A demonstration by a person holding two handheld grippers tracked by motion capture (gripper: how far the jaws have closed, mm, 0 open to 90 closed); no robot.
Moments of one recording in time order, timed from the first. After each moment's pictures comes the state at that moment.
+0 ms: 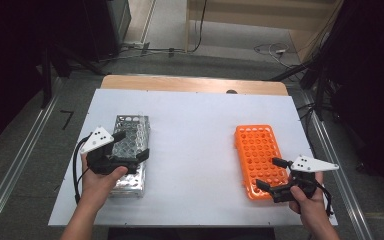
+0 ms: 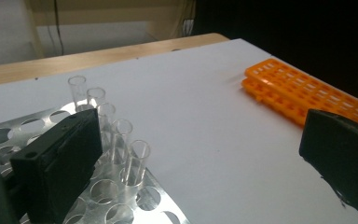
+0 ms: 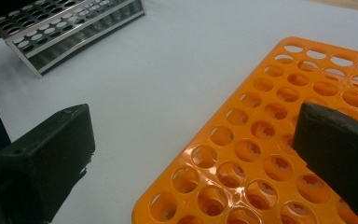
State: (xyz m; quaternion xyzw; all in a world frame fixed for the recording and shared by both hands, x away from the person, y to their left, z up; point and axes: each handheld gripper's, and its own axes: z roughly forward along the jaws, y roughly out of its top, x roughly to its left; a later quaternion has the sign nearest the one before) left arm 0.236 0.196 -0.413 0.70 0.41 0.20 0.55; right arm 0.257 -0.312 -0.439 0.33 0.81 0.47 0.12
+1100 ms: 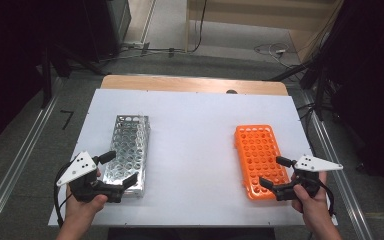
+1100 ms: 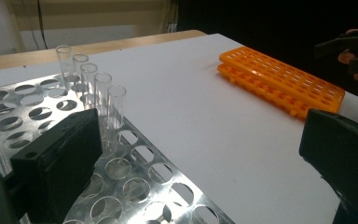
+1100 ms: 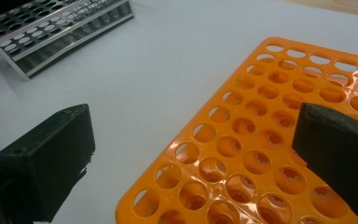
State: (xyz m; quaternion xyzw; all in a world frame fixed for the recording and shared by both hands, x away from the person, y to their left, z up) left arm 0.183 0.214 -0.434 0.70 0.39 0.20 0.56; right arm 0.259 -0.322 -0.440 0.34 0.80 0.48 0.13
